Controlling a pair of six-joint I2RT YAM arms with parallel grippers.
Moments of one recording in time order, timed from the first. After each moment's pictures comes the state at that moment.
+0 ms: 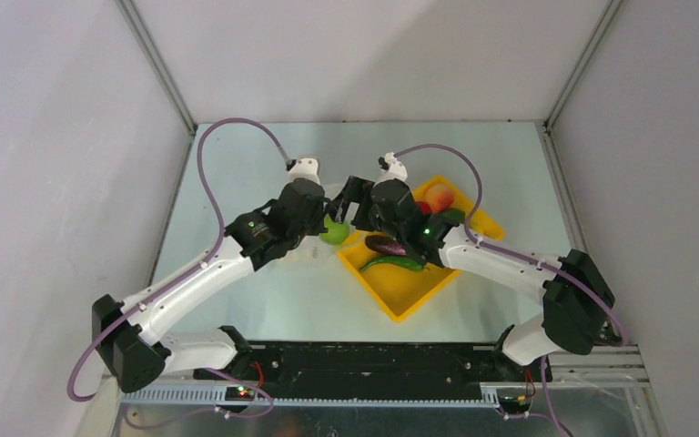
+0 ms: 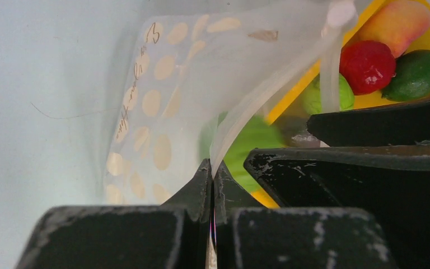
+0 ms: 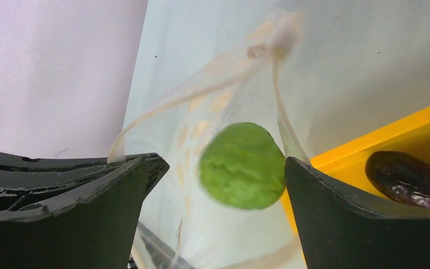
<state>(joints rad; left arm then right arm) -0.78 1.20 1.09 -0.58 -0.46 -0.50 0.90 1.49 1.09 0.02 0.21 0.88</state>
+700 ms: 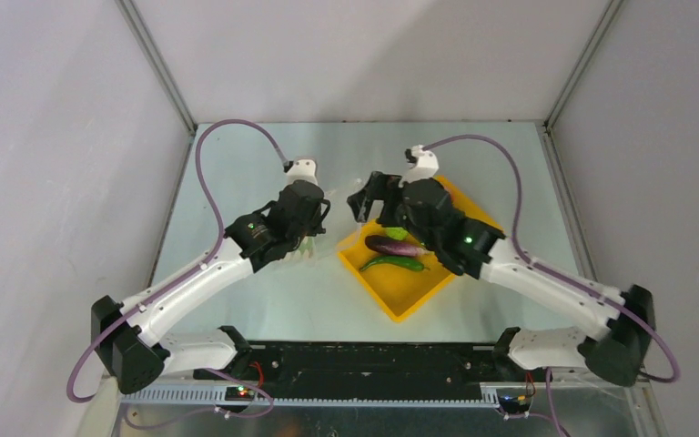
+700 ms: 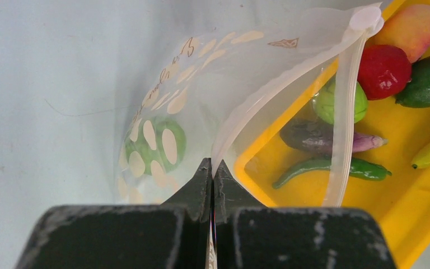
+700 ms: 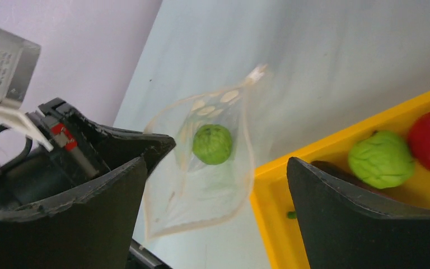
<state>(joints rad) -0.78 1.19 1.08 -0.57 -0.49 -0.50 0.93 1.28 1.14 -0.18 0.33 0.73</state>
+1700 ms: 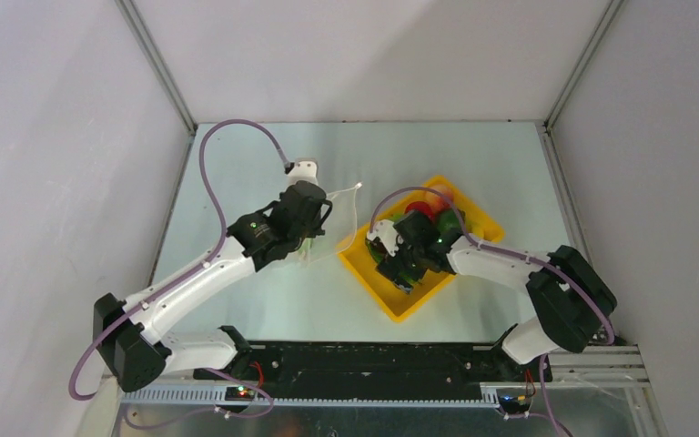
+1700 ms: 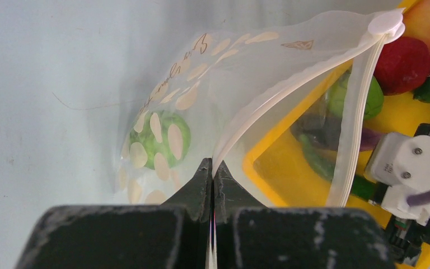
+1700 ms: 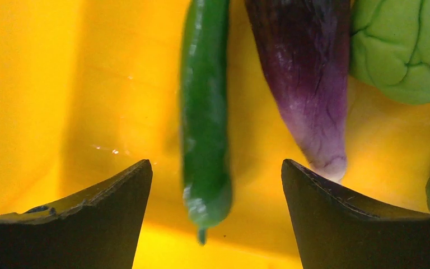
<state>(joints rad) -0.78 1.20 1.08 -0.60 -0.51 -0.50 0.76 1.48 0.83 -0.39 -0.09 -0.25</state>
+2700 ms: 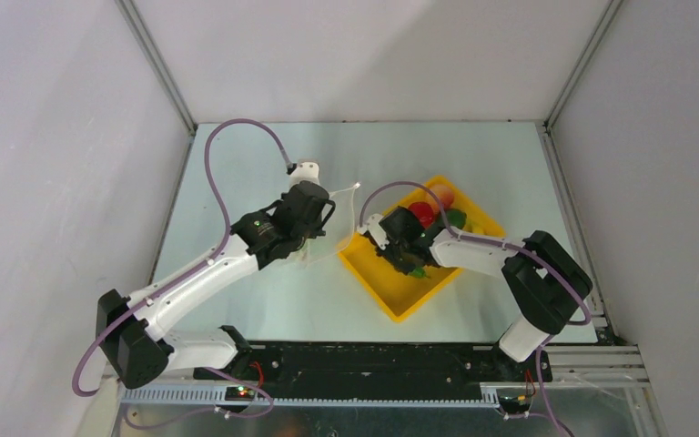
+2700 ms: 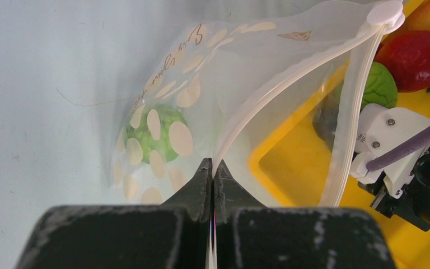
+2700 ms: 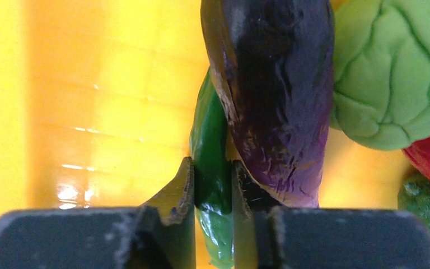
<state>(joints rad) -0.78 1.22 1.08 -0.62 -0.52 -0.50 0.79 1.65 0.93 -0.35 0.05 -0.22</state>
